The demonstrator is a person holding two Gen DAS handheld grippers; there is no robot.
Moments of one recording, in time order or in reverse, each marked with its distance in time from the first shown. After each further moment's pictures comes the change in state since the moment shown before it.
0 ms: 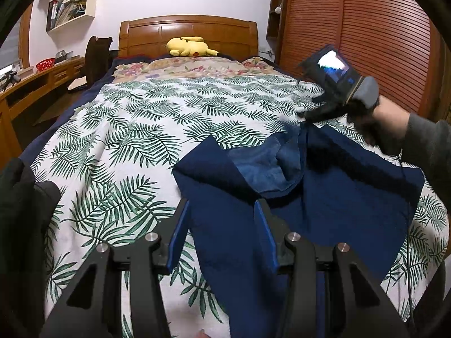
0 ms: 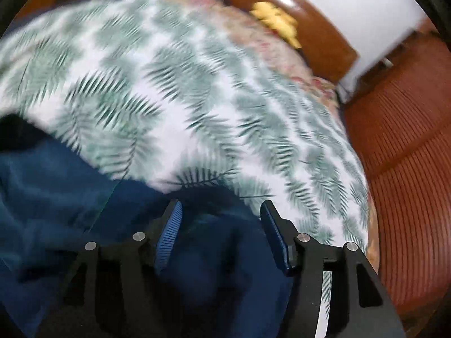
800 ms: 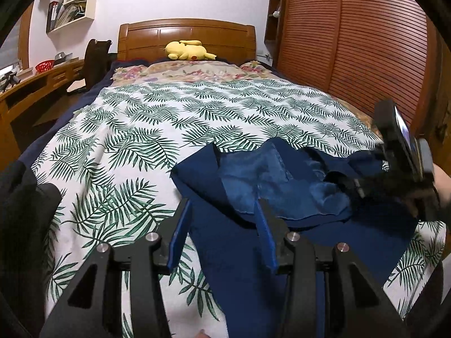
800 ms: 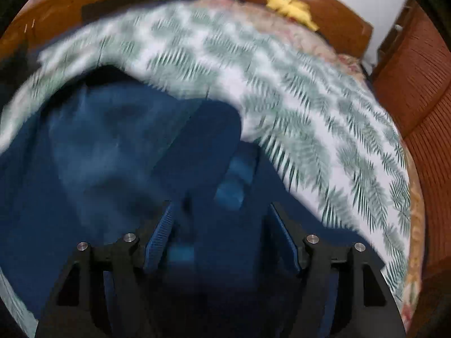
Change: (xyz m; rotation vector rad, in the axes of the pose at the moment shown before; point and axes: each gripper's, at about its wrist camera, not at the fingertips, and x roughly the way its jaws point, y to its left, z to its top) left arm -0.011 0.000 0.000 -0.007 -0.018 -0.014; right arm -0.068 0.040 -0.127 0.031 0.059 0.265
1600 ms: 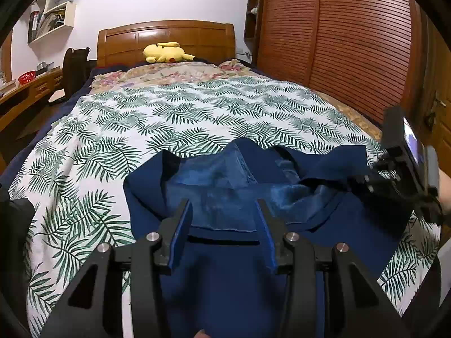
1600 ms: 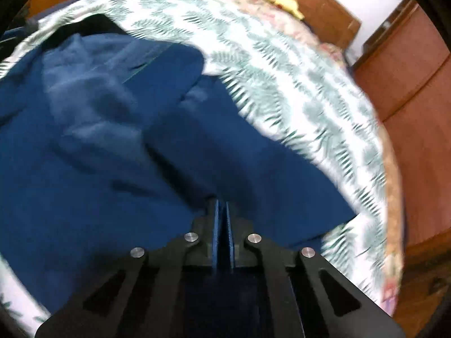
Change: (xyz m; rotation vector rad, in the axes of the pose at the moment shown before) left arm 0.015 -0.055 0.011 0.060 -0.003 -0.062; right arm -0.016 -0.034 -0.060 -0.021 0.014 -0.145
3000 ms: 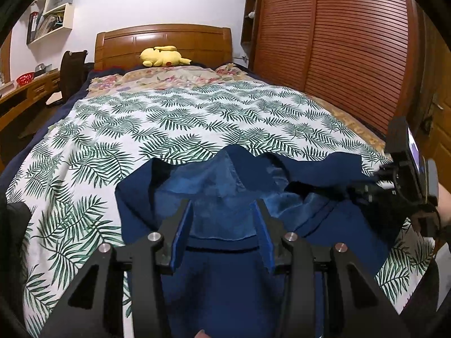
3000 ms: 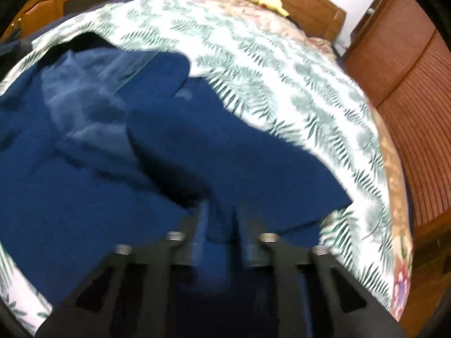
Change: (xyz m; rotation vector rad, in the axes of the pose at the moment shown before) left arm 0.001 -0.014 0.006 0.001 -0.013 -0.017; right arm -0.010 -0.015 -0.021 0.110 -0.033 0.035
